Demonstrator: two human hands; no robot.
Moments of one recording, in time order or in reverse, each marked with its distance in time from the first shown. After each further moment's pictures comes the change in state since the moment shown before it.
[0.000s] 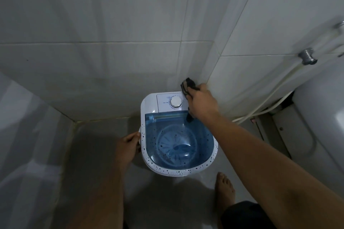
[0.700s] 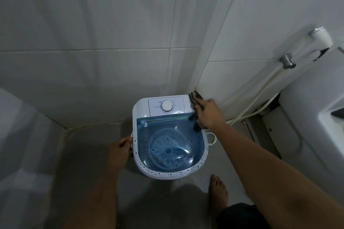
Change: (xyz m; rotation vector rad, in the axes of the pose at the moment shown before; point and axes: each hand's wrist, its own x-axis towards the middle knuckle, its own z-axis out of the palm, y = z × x) left_hand -0.011 0.009 0.002 0.052 -0.009 -0.011; right_hand -0.019 0.065 -0.003 0.291 -0.041 0.154
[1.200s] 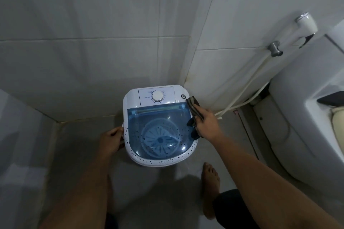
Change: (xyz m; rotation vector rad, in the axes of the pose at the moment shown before) left_hand -0.006 0.008 0.004 0.027 0.006 -0.015; right_hand -0.071 0.043 0.012 0.235 -0.011 0.039
